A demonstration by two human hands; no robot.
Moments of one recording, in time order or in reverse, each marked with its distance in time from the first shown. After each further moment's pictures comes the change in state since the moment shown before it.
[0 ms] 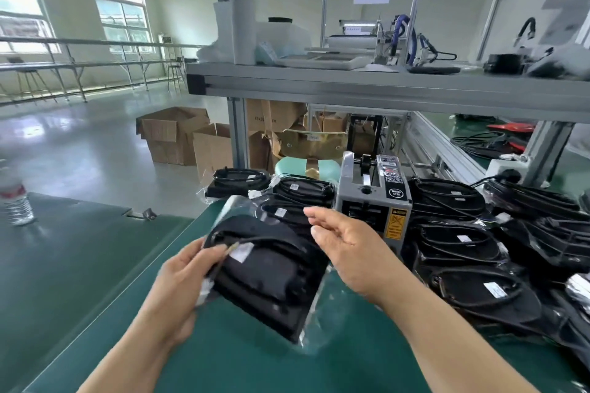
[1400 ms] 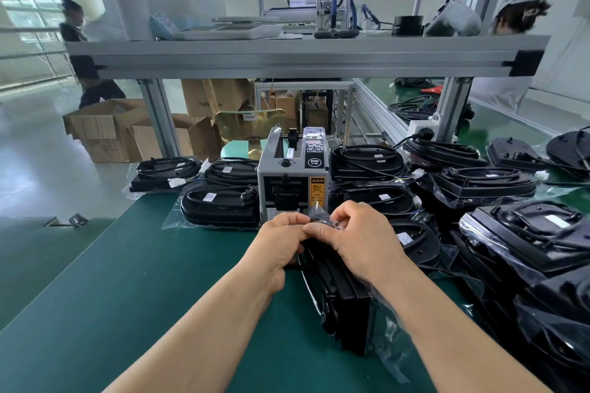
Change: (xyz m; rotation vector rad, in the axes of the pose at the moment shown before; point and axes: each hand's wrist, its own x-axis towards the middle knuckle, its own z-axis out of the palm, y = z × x) left_hand -0.010 -0.051 0.211 0.261 -0.298 -0.247; right_hand -0.047 0.077 -0.083 -0.406 0.395 0.261
